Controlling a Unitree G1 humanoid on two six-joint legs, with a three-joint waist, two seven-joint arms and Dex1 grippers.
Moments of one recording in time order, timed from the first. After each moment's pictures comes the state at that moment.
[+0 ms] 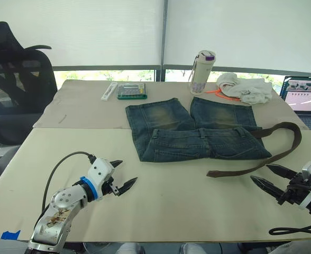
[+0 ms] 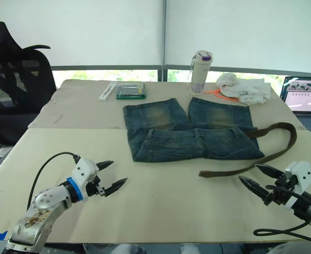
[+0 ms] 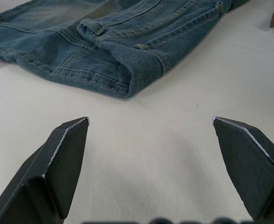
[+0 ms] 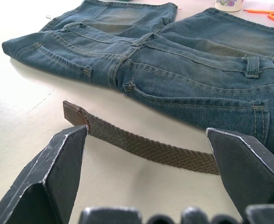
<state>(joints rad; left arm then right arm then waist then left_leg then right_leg) 0.02 0.54 0.02 -0.31 -0.28 0.29 -0.70 0.13 -0.75 -0.50 0.05 0.56 0.18 1.04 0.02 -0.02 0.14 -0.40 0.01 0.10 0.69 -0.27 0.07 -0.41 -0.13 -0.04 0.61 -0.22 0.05</state>
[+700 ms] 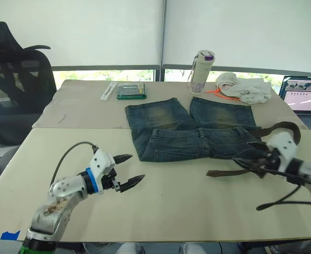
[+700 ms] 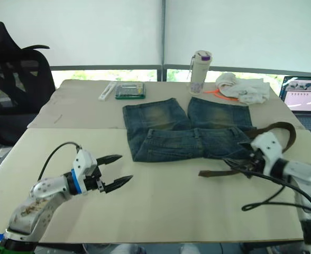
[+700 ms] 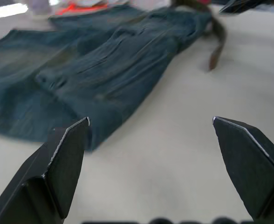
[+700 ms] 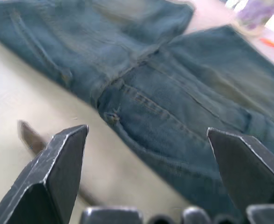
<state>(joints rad) -0.11 0.60 0.03 -0.36 -0.46 0.33 -0.89 -0.28 -0.86 -0.17 0.15 0.26 0.18 0.96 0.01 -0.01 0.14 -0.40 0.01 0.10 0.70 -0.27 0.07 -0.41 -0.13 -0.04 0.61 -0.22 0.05</state>
